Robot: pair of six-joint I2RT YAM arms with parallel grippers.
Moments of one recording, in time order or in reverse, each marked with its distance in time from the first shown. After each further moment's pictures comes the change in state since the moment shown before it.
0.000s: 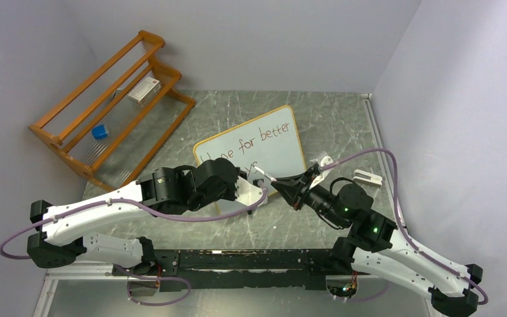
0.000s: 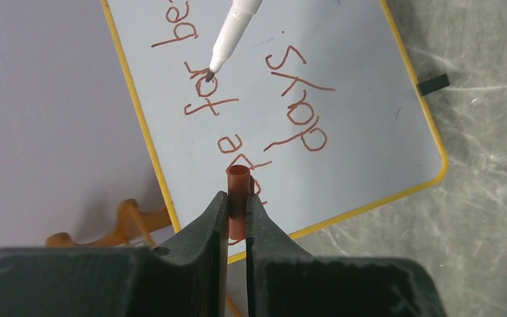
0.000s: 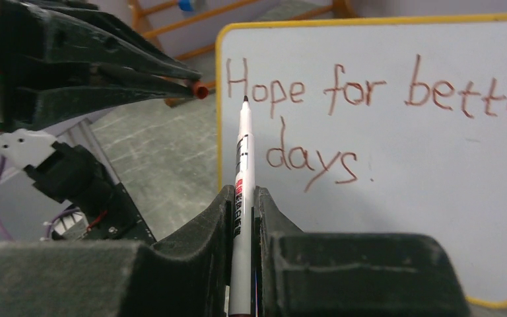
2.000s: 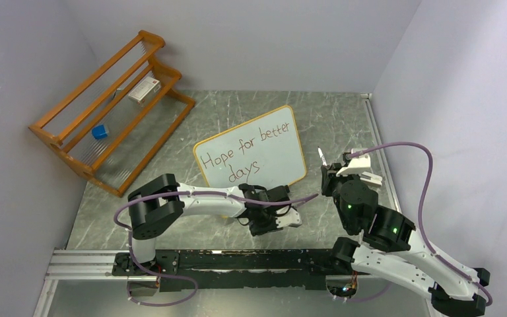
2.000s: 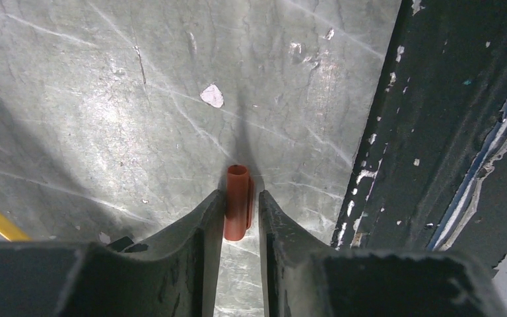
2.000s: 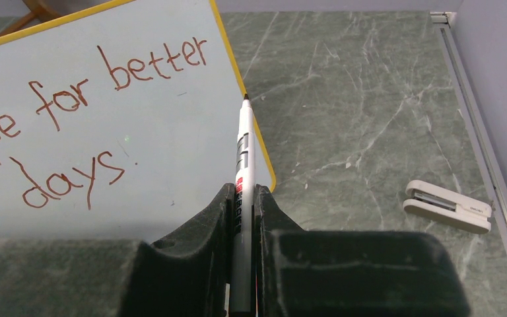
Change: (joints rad) left arm 0.018 0.683 -0.092 0.241 0.568 -0.478; right arm 0.001 -0.003 0.174 -0.430 0.746 0.078
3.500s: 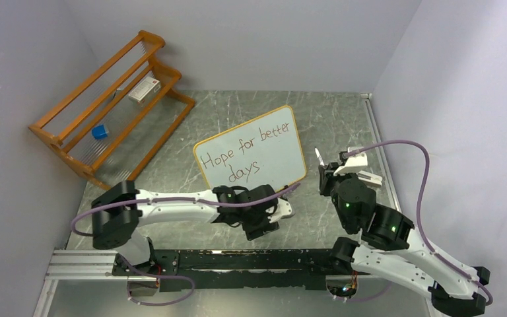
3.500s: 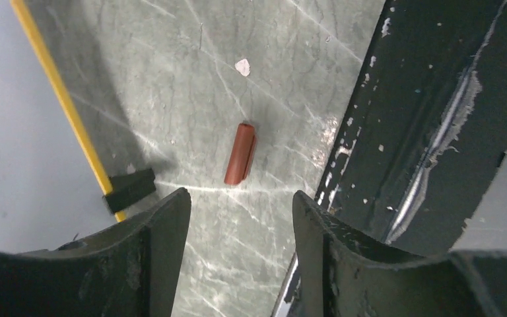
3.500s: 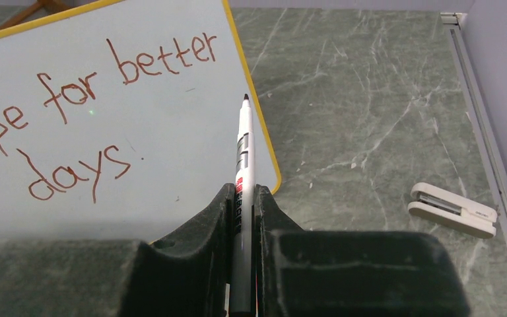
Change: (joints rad) left arm -0.019 -0.303 -0.165 0.094 -0.111 -0.180; right arm 0.000 0.029 0.011 0.000 -0.029 -0.007
